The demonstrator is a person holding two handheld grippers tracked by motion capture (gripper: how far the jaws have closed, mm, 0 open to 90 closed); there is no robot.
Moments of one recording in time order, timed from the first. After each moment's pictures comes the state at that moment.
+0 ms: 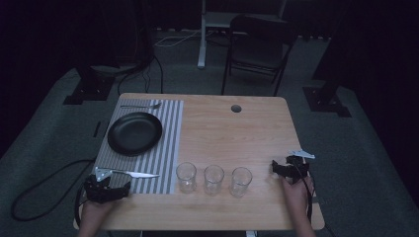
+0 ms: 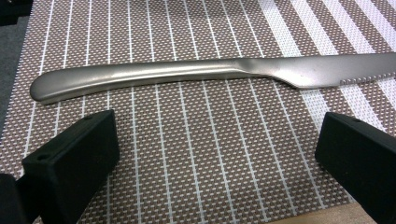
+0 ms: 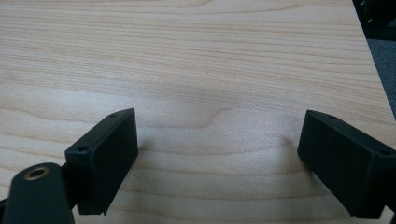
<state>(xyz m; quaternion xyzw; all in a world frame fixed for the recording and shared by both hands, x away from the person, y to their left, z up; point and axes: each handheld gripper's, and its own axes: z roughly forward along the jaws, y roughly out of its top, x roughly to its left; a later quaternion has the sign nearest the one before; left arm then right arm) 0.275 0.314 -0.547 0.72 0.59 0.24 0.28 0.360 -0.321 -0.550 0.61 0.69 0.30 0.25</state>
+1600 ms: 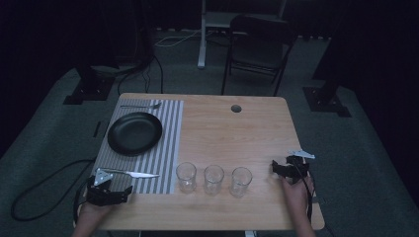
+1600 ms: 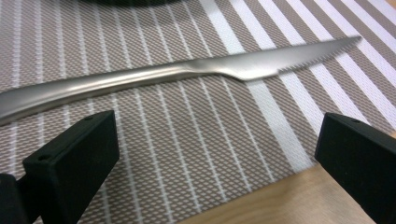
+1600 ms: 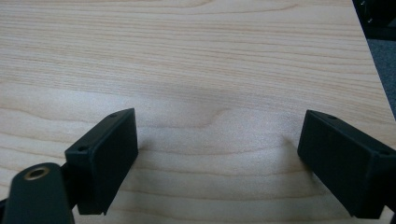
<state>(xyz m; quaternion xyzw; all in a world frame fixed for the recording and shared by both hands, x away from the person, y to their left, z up) 0.267 0.313 -0.542 0.77 0.52 0.20 0.32 0.360 -0.321 -0.550 0.61 0.69 0.30 0.25</state>
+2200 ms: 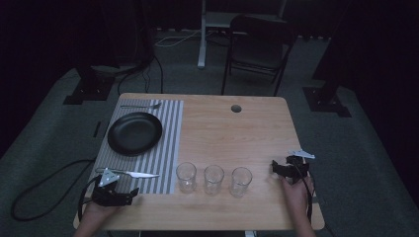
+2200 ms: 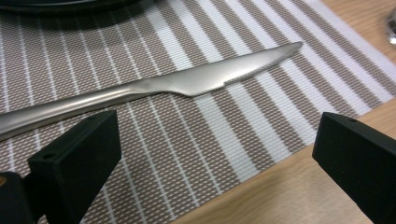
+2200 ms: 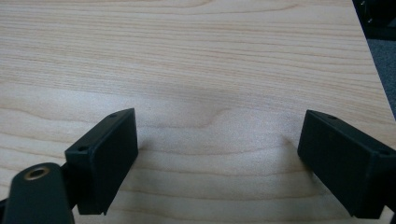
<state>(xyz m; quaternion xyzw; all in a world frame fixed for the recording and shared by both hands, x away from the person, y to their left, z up) 0.266 0.297 -0.533 0.79 0.48 0.19 0.34 0.360 -0.321 -0.550 0.61 0.69 0.30 0.26</state>
